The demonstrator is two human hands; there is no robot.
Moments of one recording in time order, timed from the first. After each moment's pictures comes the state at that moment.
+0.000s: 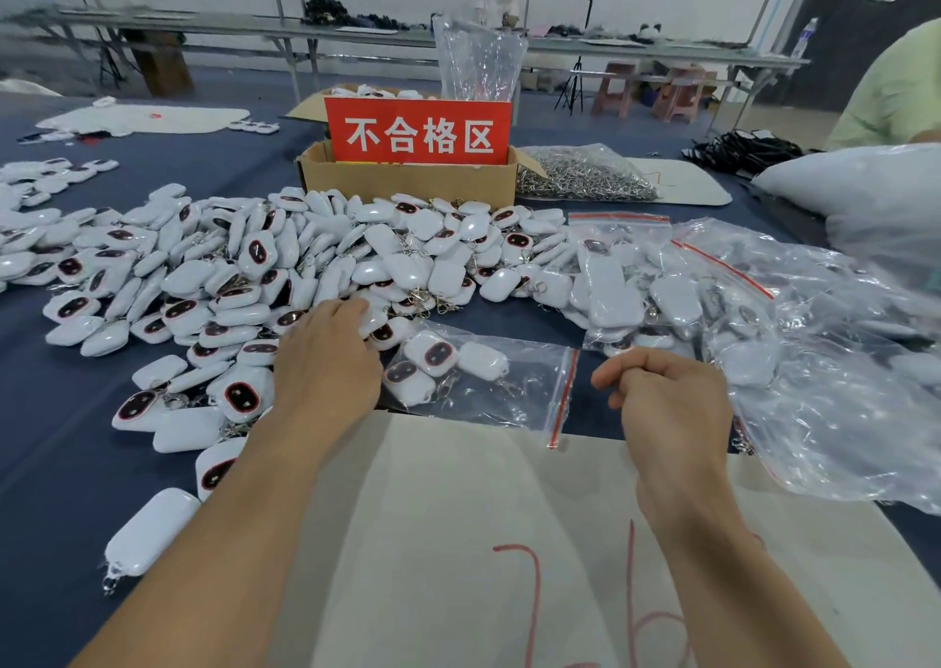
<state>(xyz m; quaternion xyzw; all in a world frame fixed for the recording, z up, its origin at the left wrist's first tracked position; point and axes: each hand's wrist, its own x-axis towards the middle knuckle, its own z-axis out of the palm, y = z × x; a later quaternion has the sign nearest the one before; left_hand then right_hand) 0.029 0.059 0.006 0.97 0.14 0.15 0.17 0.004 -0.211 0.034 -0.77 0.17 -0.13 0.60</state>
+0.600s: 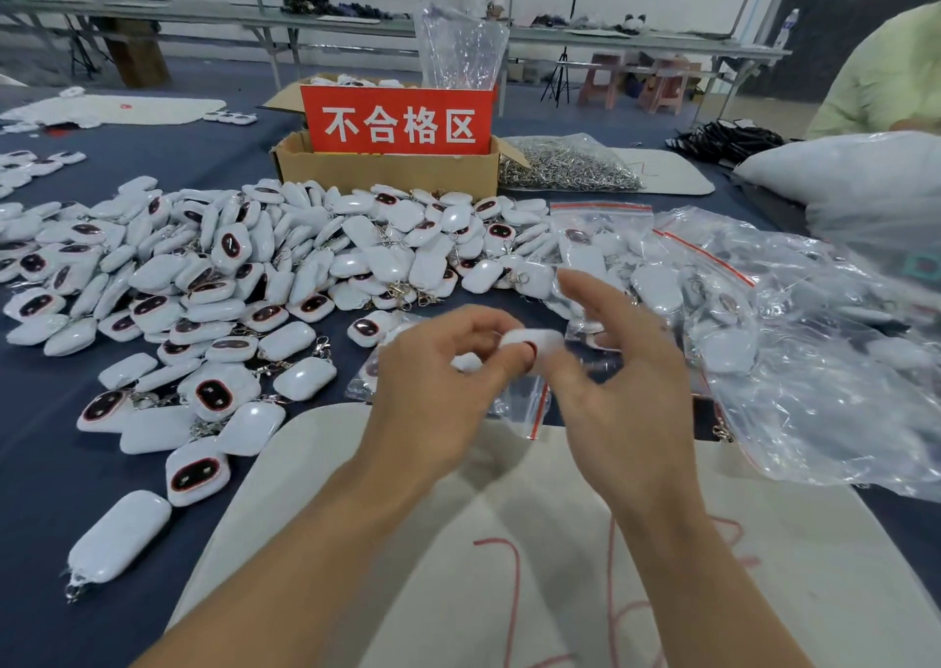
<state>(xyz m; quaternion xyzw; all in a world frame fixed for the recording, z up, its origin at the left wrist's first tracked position) -0.016 -0.052 0.036 0.78 -0.07 0.20 0.59 -0.019 -0.198 0.047 -0.80 -0.07 -0.22 0.55</state>
